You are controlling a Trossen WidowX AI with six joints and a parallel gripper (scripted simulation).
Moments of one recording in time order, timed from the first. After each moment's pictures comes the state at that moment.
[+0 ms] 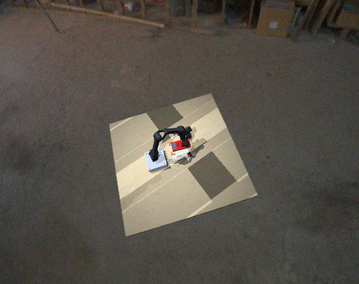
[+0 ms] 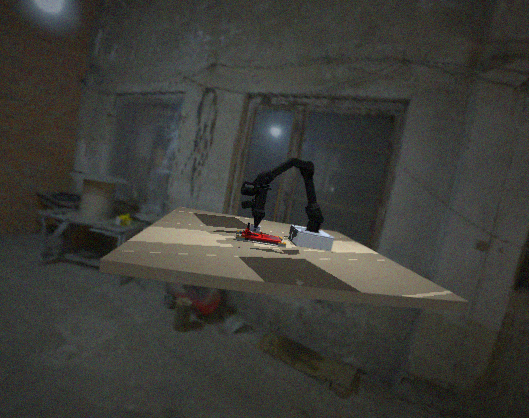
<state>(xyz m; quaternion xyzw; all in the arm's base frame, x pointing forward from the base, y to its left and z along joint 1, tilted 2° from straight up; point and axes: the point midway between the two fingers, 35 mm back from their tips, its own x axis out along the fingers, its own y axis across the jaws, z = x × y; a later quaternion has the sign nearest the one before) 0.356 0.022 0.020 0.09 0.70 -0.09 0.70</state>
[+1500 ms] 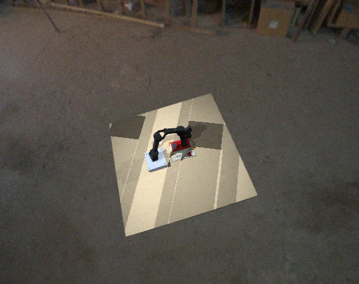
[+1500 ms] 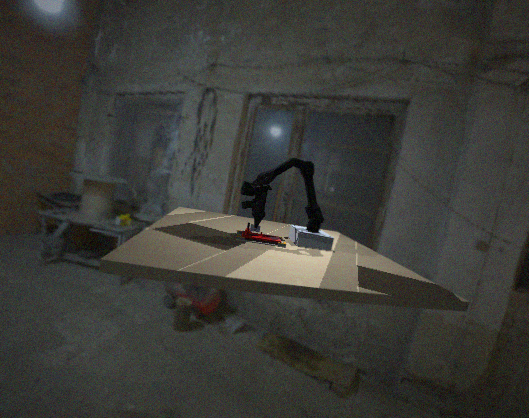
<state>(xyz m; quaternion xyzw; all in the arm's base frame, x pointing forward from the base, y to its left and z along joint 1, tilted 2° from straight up) 0.355 0.022 0.020 0.09 0.70 -0.09 0.70</state>
